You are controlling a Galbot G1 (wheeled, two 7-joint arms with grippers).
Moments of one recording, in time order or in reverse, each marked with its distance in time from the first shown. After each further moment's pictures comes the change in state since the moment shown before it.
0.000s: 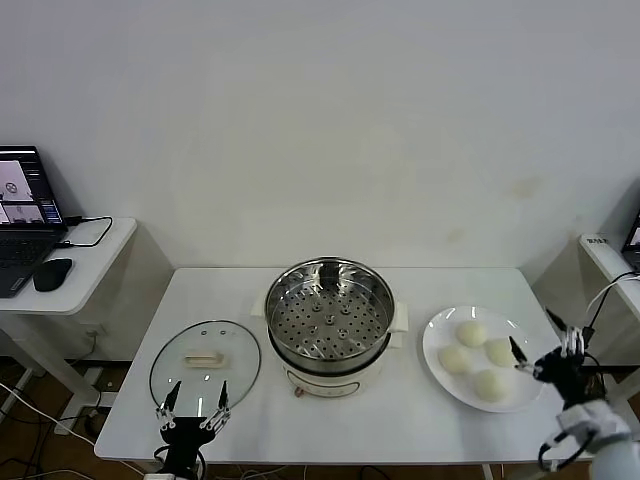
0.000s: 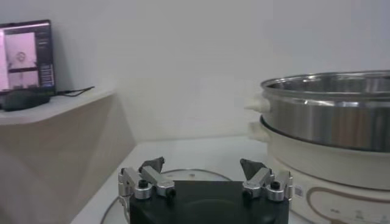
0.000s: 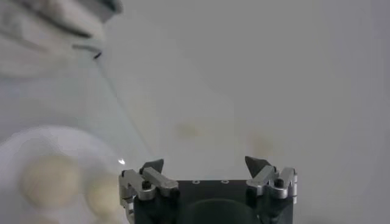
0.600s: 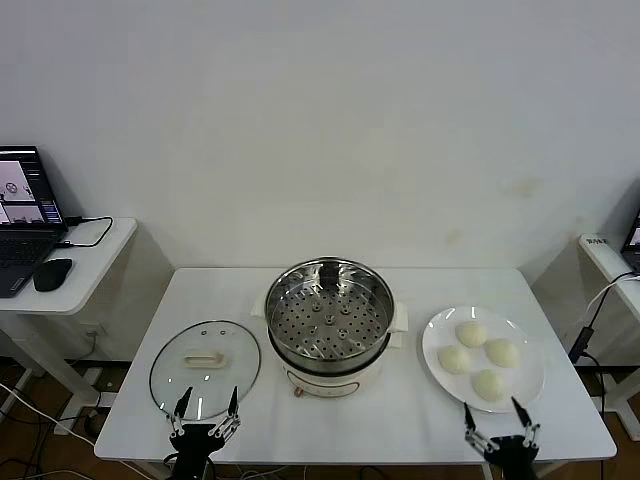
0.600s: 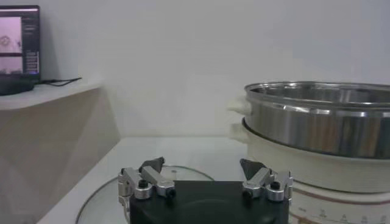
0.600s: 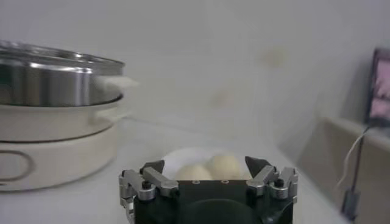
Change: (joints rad) left arm 0.019 0.016 0.027 -0.017 -0.035 -0.006 0.054; right arm -0.303 0.484 -0.083 0.150 0.340 0.082 0.403
